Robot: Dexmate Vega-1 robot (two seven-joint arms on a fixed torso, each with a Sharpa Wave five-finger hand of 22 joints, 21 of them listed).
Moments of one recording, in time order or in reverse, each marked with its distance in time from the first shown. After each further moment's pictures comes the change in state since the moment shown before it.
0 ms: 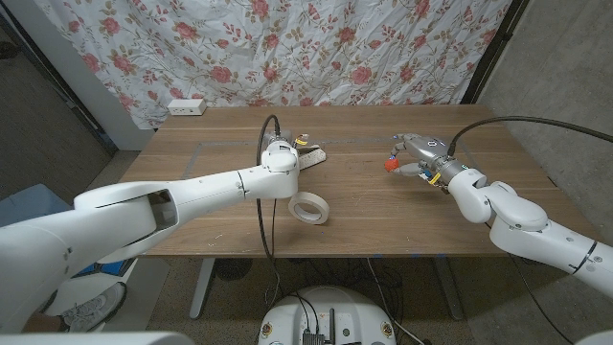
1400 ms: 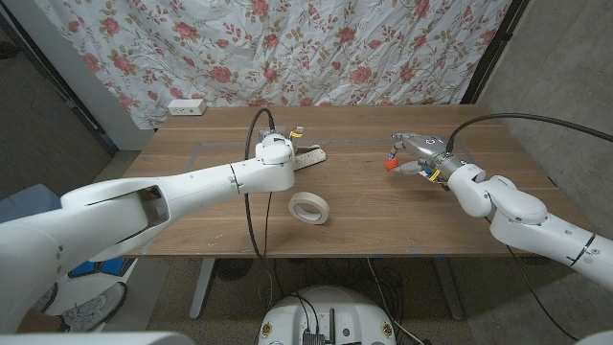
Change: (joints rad) left arm -0.004 0.042 -0.052 -0.080 -0.029 0.045 -0.058; left_hand -0.076 -0.019 0.026 0.004 0.000 -0.050 0.011 0.023 -0.005 -0.049 0.030 -0.004 0.000 -0.056 0.002 -0.012 0.000 -0.045 0.016 -0.014 0.000; right arm 0.047 0.002 -0.013 0.035 -0.004 0.045 0.045; right_hand -0.003 -0.013 0.003 0.003 0.003 -0.002 -0.002 -0.004 0.000 -0.013 0.002 0.000 0.000 0.000 0.000 0.000 0.000 0.007 0.000 0.000 0.000
